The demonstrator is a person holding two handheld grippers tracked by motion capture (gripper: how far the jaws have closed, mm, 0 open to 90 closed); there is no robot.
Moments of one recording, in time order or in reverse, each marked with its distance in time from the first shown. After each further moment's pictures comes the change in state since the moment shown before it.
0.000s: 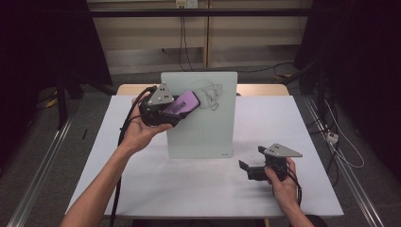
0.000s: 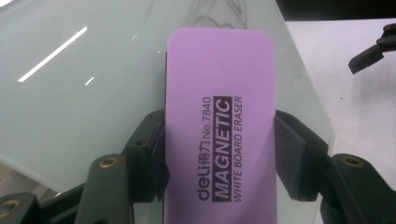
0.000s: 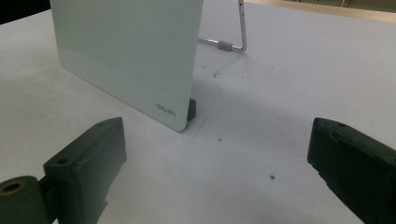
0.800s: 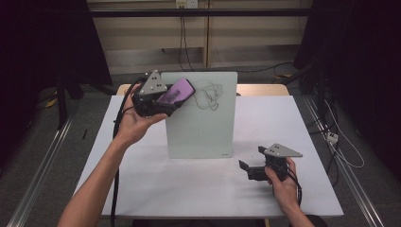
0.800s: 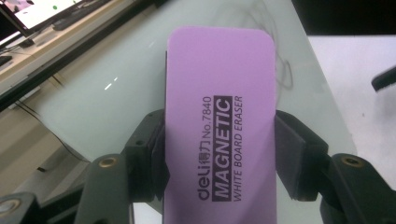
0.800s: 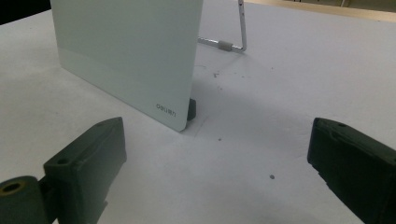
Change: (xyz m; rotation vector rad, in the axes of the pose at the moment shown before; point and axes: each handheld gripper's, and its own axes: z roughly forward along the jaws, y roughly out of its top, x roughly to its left) left arm 0.014 0.009 -0.013 -0.024 0.058 0.000; right arm 0.000 0.000 0.000 0.002 0.001 -0.001
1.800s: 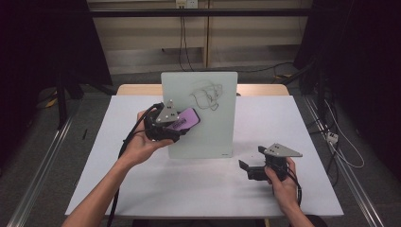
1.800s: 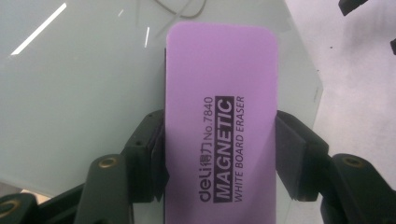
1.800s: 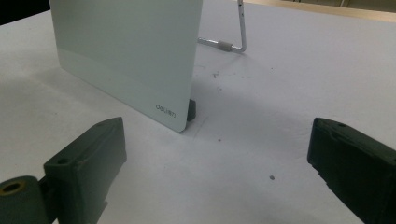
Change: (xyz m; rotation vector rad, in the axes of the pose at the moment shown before) left arm -0.040 -0.038 0.024 0.137 -0.099 0.059; right arm 0.000 0.000 0.000 -0.002 -0.001 0.003
